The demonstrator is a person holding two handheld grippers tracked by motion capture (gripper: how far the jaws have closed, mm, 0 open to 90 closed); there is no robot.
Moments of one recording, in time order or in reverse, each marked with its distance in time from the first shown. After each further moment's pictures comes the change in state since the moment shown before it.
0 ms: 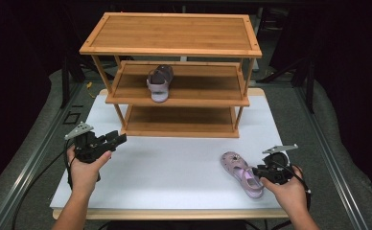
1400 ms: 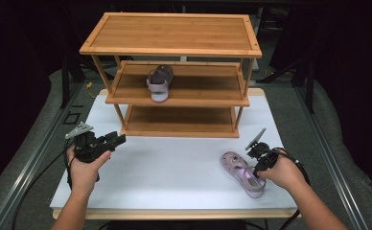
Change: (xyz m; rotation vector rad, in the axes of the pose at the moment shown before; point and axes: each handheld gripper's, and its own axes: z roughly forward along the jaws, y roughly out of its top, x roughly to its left) left arm 0.006 -0.002 0.002 0.020 0.008 -0.015; right arm -0.001 0.045 0.037 0.506 -0.006 -0.205
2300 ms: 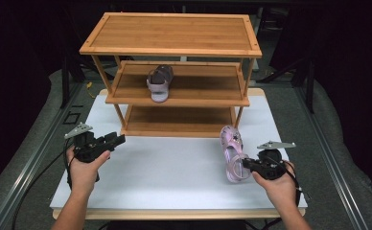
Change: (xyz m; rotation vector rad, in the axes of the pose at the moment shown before) left arm 0.005 -0.002 0.001 0.004 0.000 -0.024; right arm 0.028 -0.042 -0.018 -0.707 0.090 0.223
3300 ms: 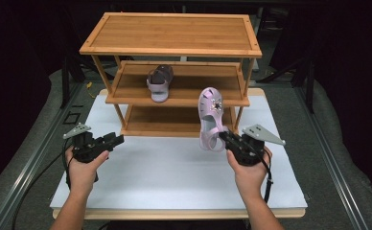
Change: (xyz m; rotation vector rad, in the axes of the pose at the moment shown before) left arm 0.005 -0.001 -0.002 0.002 0.003 -0.008; right arm 0.073 0.058 -0.004 -0.484 0.020 0.014
